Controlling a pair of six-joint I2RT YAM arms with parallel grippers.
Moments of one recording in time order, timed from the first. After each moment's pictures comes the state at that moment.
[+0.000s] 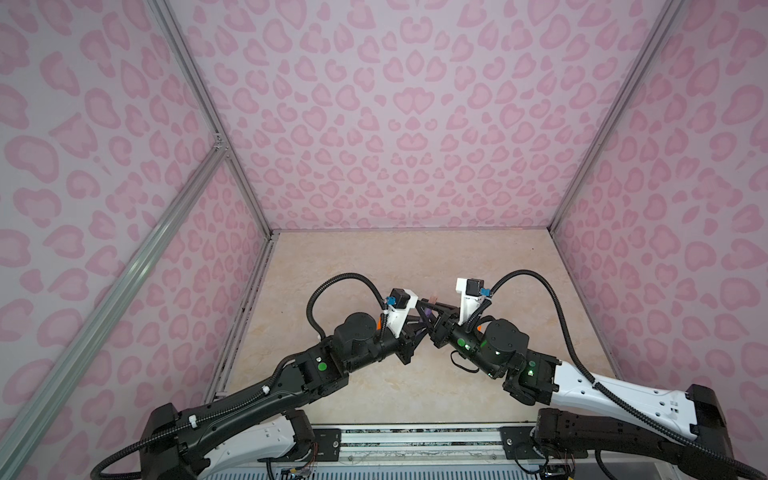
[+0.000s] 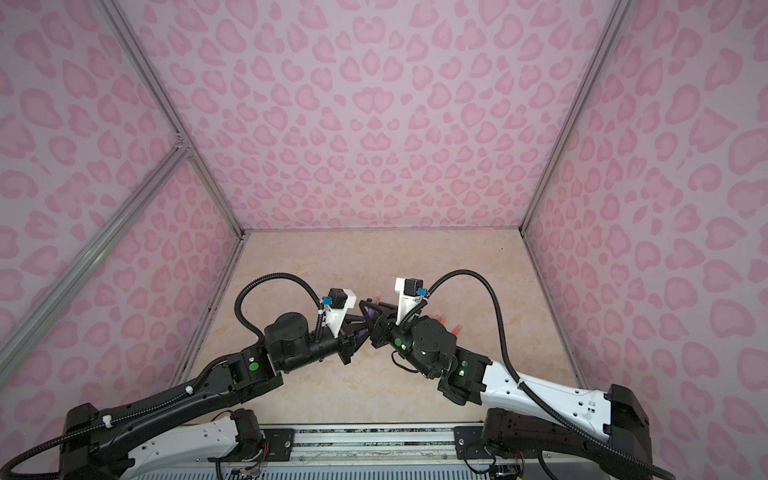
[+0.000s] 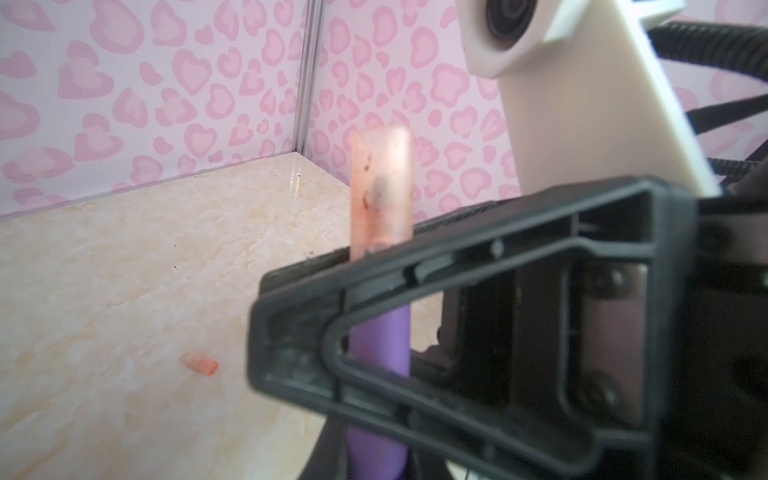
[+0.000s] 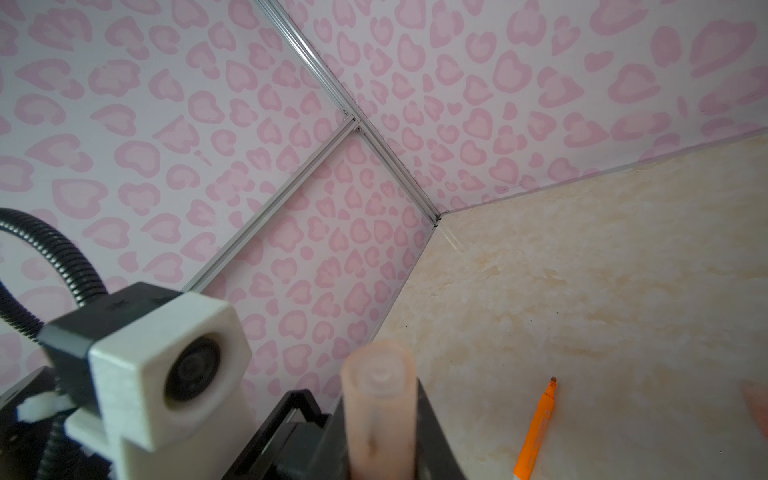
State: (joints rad) left arm -1.02 0.98 0.74 0.06 0.07 -0.30; right arm 1.13 1.02 0.74 0.28 0.33 0.74
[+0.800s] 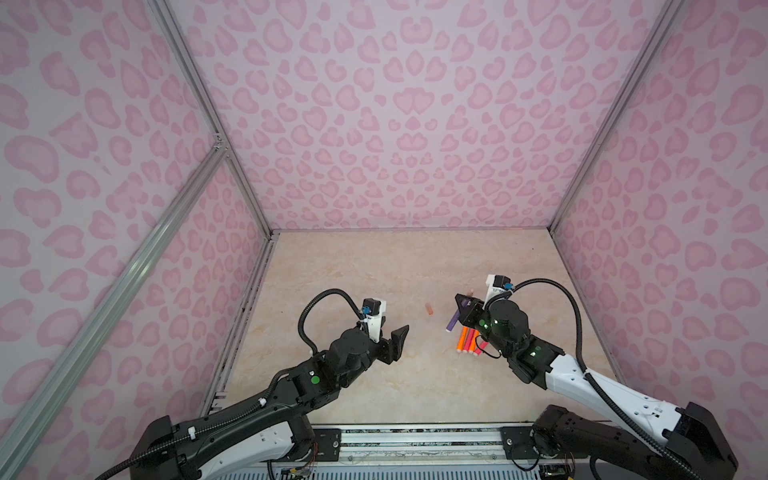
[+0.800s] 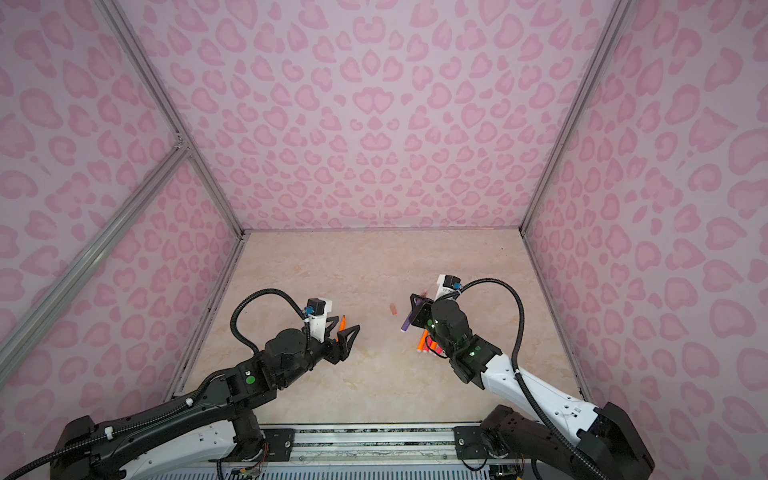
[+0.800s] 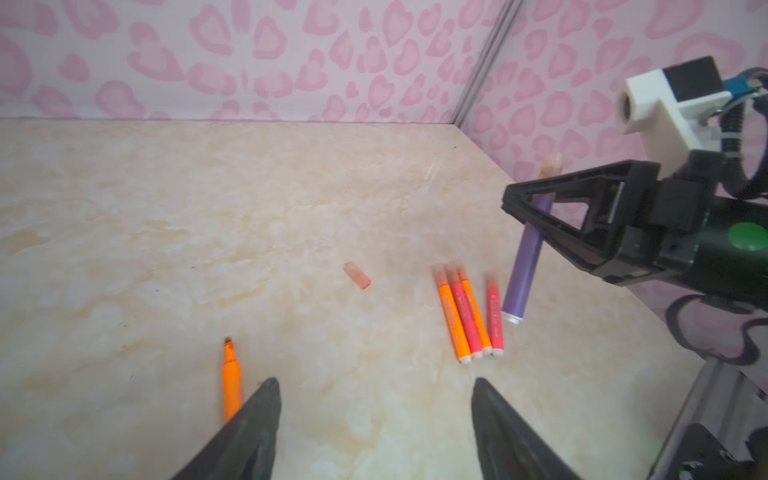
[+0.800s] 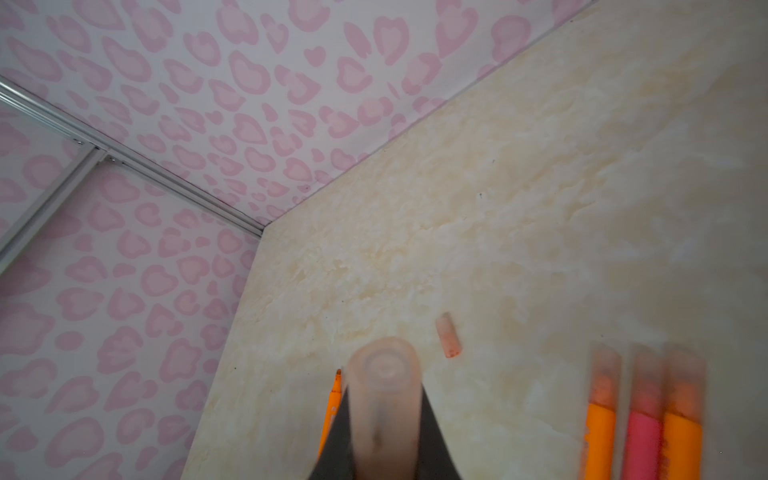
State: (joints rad) left arm -0.93 0.88 0.50 0.00 -0.33 -0.45; right arm 0.62 1.08 0.55 0.11 0.20 0.87
